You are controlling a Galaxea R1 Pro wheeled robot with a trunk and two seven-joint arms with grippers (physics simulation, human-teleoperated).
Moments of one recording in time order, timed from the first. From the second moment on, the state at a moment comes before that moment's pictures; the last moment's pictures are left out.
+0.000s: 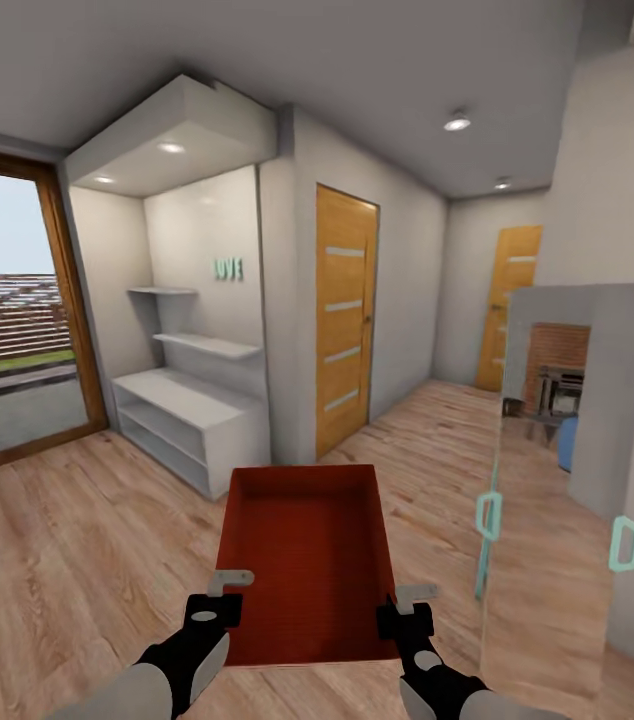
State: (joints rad) left arm -0.64 -0.11 -0.13 -0.20 0.06 0.01 0.29; right arm -0.61 0.13 0.53 -0.06 -0.38 -0.37 -0.22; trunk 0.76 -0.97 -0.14
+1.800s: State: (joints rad) left arm -0.64 -0.11 -0.13 -0.20 0.06 0.01 0.29; right arm -0.61 0.13 0.53 -0.06 -0.37 -0.37 -0.22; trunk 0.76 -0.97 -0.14
